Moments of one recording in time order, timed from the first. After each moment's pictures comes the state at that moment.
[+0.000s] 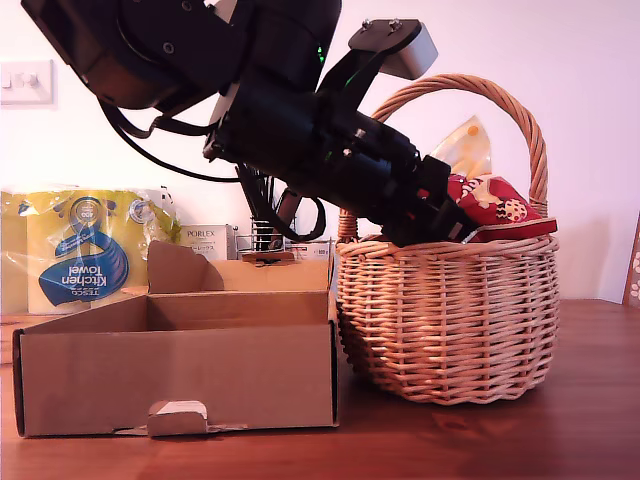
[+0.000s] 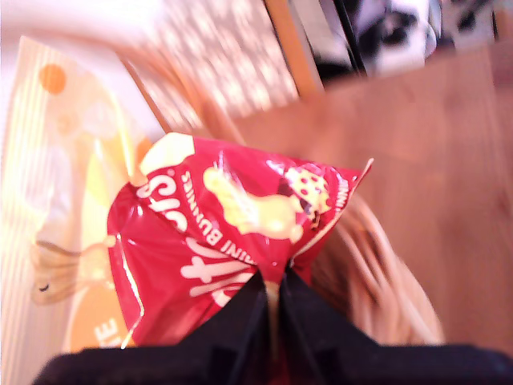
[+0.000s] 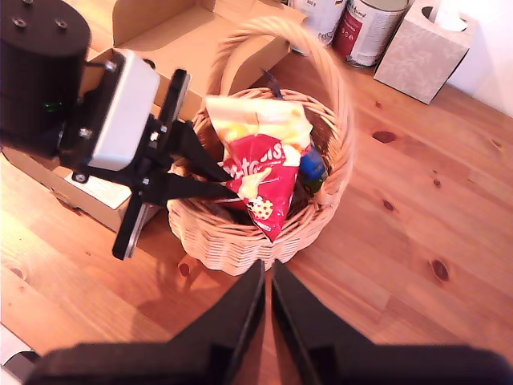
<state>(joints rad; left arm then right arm) -0.88 1.82 0.96 0.52 0.17 0.47 0.86 0.72 1.15 -1.10 0.37 0.03</state>
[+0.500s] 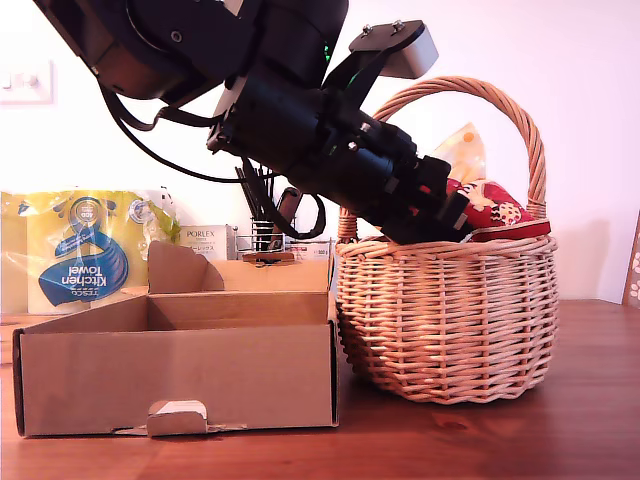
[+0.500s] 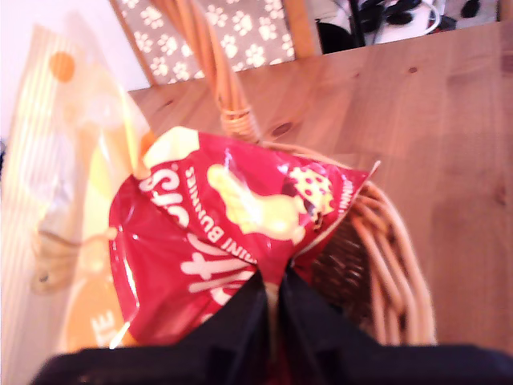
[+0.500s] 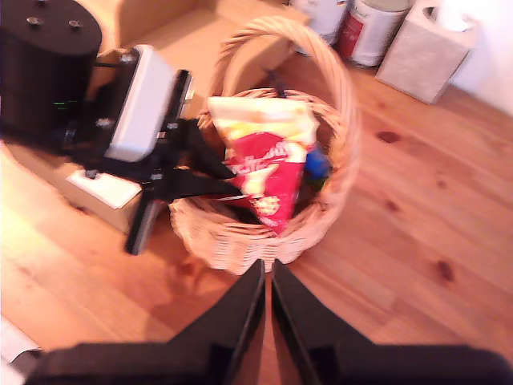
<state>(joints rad) -0.87 1.82 0.99 0.46 0.10 0.40 0.86 0.72 1.15 -1.10 0.35 0.03</state>
